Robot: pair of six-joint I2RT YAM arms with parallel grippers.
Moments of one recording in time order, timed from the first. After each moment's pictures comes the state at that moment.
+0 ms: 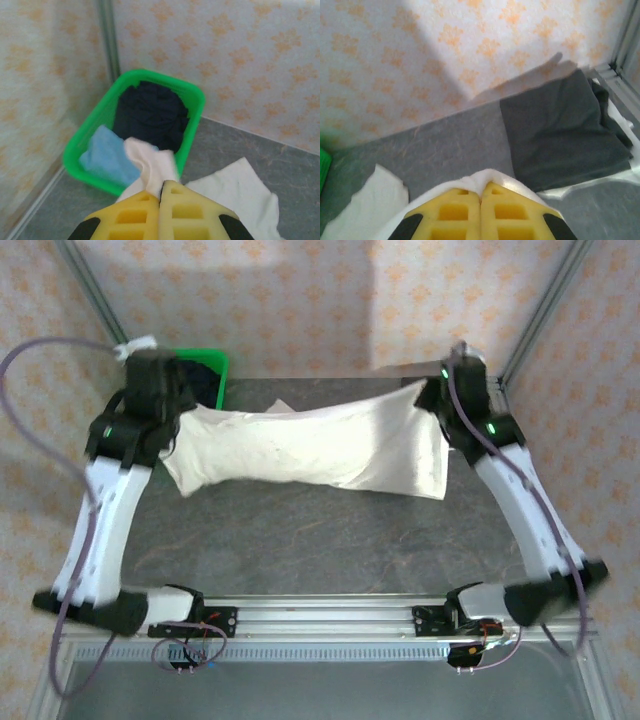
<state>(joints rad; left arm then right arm) -0.18 1.41 1.86 -1.01 -0.52 -0.37 0.32 1.44 1.65 -0.71 0.32 0.45</state>
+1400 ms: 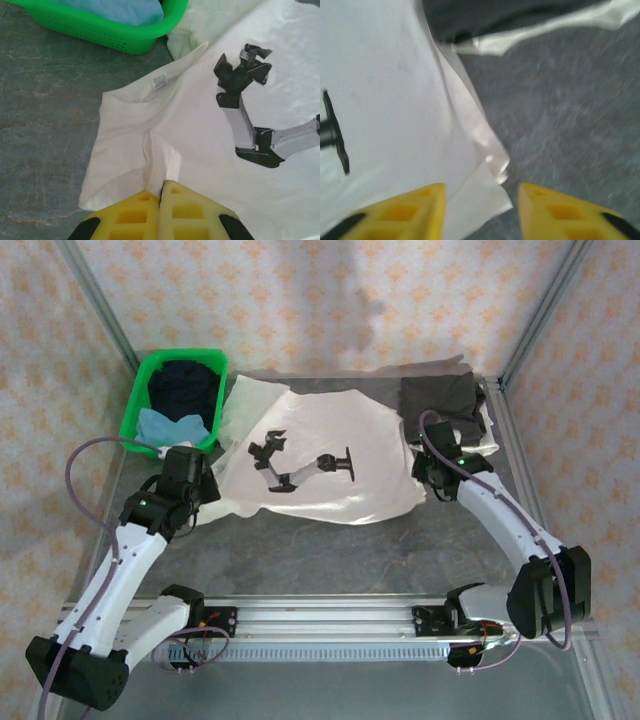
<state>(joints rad) -0.22 0.92 0.91 -0.87 -0.28 -0.53 0.29 1.28 1.03 -0.71 0.27 0.51</state>
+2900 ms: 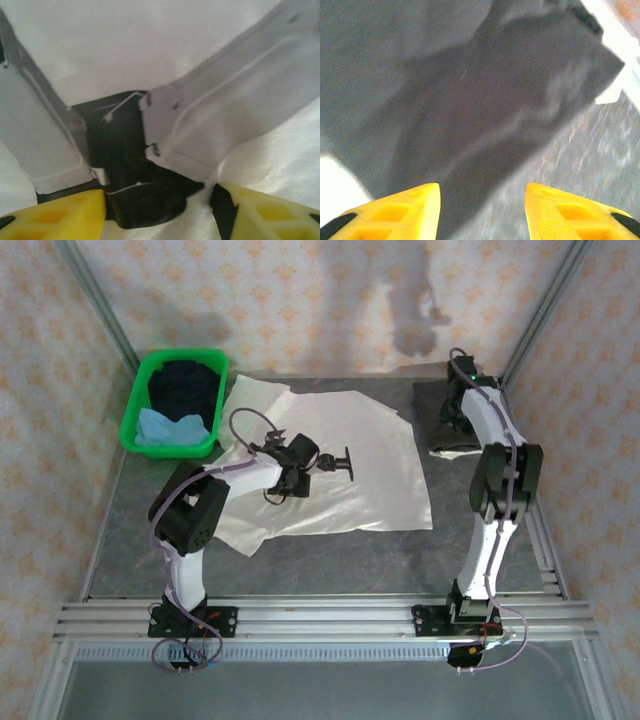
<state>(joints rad) -0.56 1.93 1.23 -0.56 -0.19 -0.54 0.01 1.98 1.74 -0.94 0.27 0.55</state>
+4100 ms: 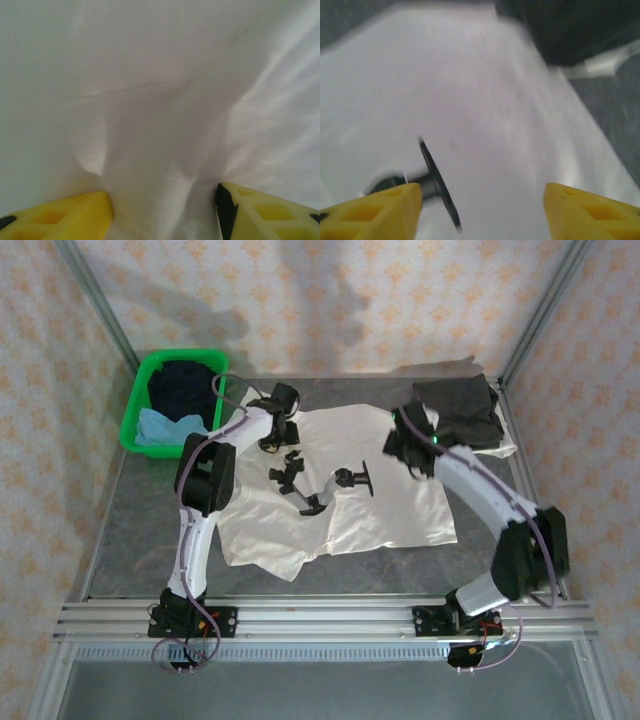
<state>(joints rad) -0.29 2.32 1.88 -0.73 -0.13 -0.53 0.37 1.55 1.26 -0.66 0.28 0.62</state>
